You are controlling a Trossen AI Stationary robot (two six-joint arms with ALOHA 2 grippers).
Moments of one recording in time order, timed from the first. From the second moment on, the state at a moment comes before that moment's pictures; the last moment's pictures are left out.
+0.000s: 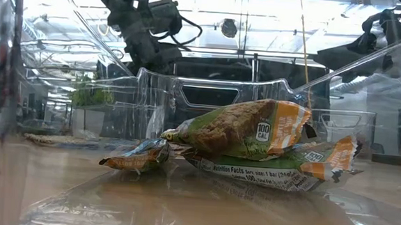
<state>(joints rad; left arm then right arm) 0.36 1.62 1.13 -0.55 -0.01 -0.32 -0.19 0.12 0.02 0.19 0.05 0.00</state>
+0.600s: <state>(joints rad) 0.36 1.58 1.13 -0.61 -0.14 -0.28 -0.19 0.12 0.02 0.19 0.05 0.00</state>
